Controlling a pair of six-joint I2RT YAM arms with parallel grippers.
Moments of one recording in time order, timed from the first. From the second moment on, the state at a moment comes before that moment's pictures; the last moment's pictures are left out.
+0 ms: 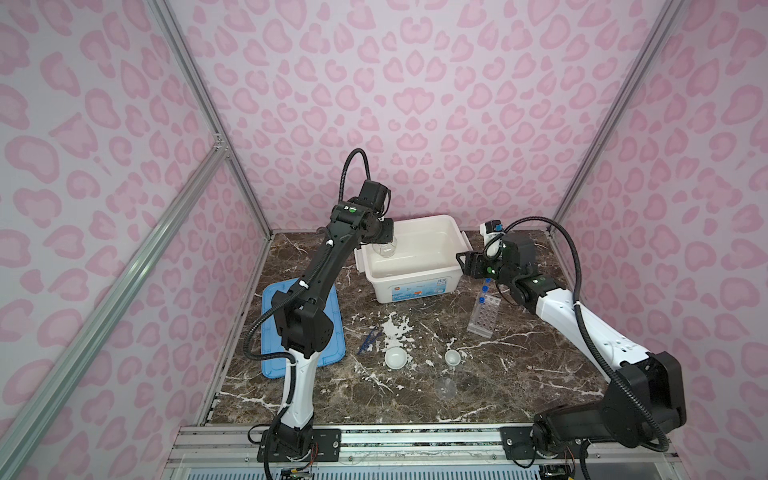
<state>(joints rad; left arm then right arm) -0.42 2.16 2.35 -1.11 -0.03 -0.26 0.31 1.43 1.11 -0.17 -0.15 0.25</state>
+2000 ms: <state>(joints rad) -0.41 2.24 2.24 -1.03 -0.09 -0.16 0.30 1.90 1.65 -0.64 -0.17 0.03</state>
